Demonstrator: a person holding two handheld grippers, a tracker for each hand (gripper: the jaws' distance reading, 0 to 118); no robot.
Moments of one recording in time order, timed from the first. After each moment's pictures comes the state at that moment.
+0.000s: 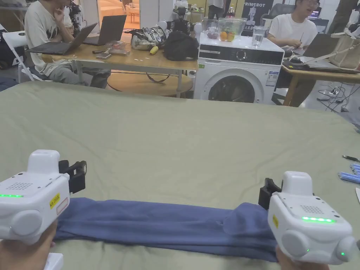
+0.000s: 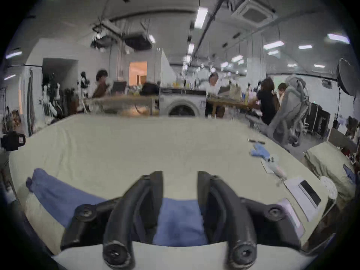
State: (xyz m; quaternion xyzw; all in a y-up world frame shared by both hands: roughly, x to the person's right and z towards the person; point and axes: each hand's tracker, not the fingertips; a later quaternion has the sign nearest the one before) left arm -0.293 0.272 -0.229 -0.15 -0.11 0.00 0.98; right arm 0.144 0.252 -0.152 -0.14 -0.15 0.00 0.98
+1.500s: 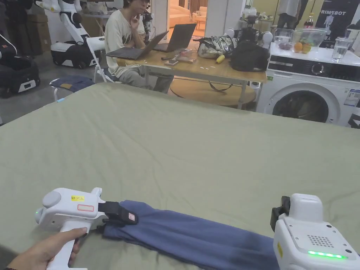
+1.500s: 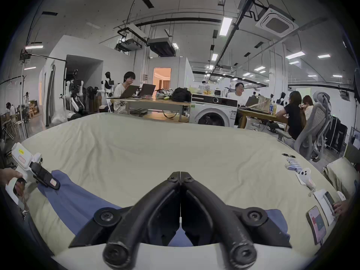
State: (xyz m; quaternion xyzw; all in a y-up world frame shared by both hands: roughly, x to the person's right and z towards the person) left arm -0.409 0.156 -0.311 -0.50 -0.27 0.40 0.72; right arm 0.048 0.243 -0.209 -0.15 -0.06 0.03 0.99
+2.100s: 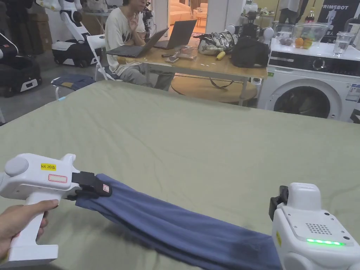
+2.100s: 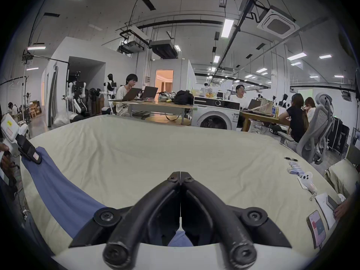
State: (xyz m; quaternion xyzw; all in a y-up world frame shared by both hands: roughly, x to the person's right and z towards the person) left arm -0.461 0.260 -0.304 -0.46 -0.22 0.30 0.81; right arm 0.046 0.251 -0.213 -0.14 -0.05 0.03 0.99
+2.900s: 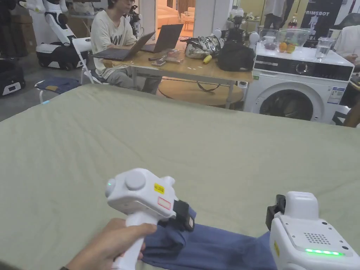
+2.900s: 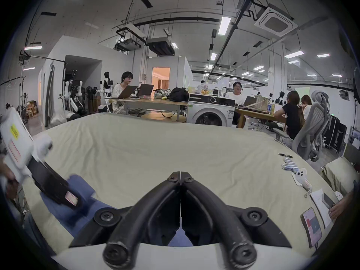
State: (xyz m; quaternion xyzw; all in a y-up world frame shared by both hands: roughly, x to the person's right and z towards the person) left arm -0.210 0.221 -0.337 -0.55 -0.29 0.16 0.76; right arm 0.068 0.251 -0.198 -0.15 -0.07 0.02 0.99
